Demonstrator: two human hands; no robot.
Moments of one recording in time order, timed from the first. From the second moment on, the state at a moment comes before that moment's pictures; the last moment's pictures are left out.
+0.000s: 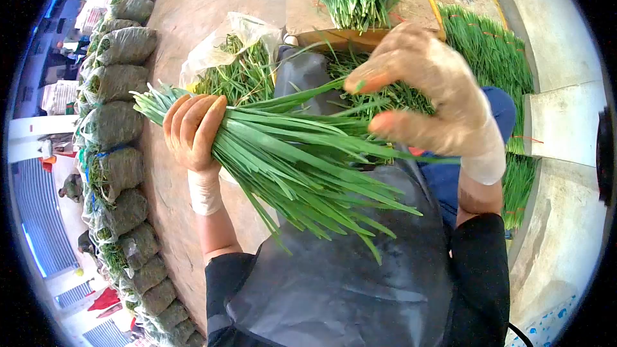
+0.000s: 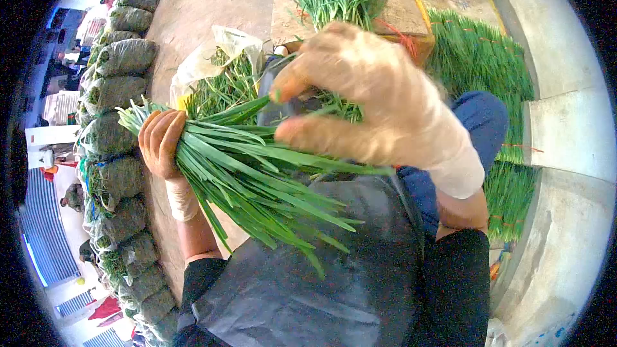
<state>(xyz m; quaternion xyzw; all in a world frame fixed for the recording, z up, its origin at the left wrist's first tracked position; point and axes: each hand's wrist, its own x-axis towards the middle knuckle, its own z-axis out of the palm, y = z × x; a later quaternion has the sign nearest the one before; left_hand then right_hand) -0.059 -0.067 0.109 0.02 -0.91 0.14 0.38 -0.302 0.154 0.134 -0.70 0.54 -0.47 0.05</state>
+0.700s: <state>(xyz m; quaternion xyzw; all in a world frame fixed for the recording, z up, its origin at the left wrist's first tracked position) -0.209 -0.024 0.043 0.31 -0.48 -0.76 0.32 -0.257 0.078 -0.011 -0.47 0.77 -0.42 0.03</state>
